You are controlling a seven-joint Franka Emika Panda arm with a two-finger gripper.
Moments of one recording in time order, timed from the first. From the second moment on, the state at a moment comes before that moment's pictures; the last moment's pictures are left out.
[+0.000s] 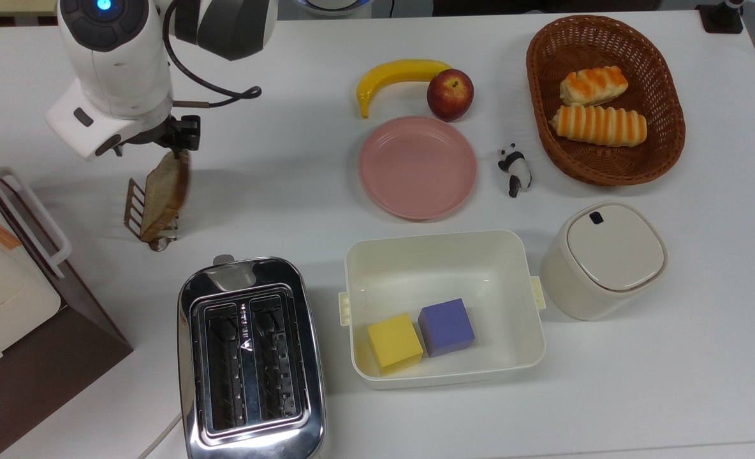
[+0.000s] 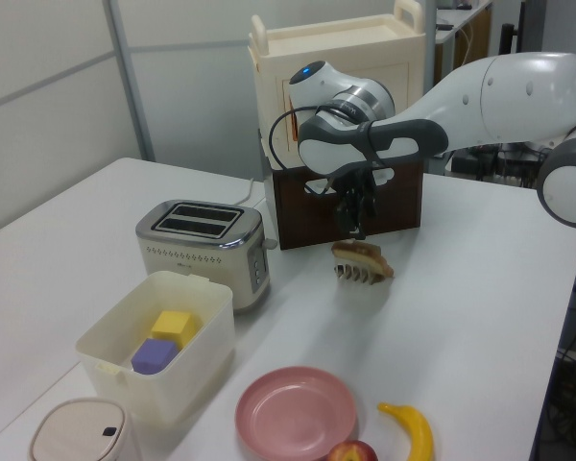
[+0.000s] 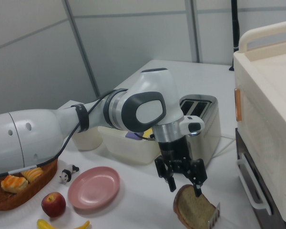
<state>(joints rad) -0.11 0.47 -0.14 -1.39 -0.24 1.72 -0.27</state>
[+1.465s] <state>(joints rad) -0.10 0.52 -0.13 -1.38 -0.24 1.75 -0.26</state>
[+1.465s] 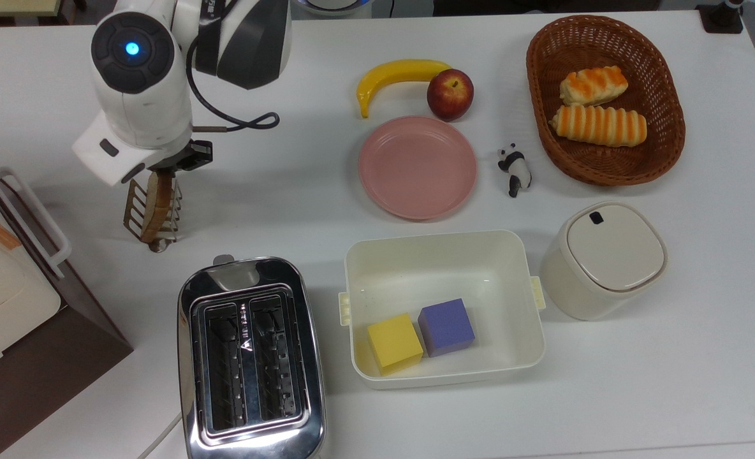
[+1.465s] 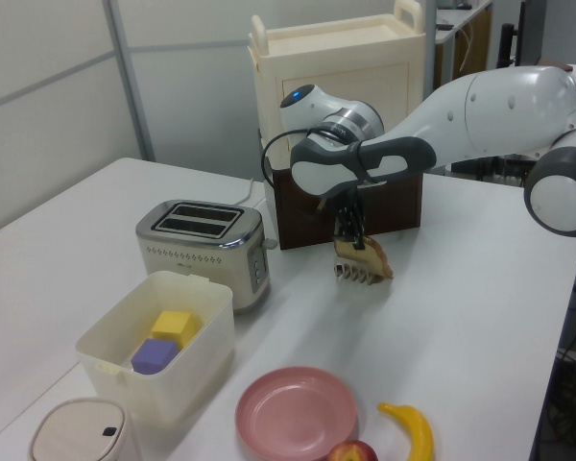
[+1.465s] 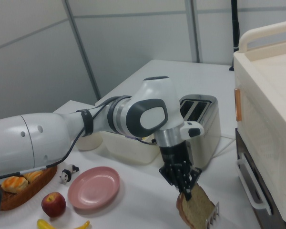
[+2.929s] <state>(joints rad) -0.10 0.42 -0.13 -1.26 0.11 2.15 -0.26</state>
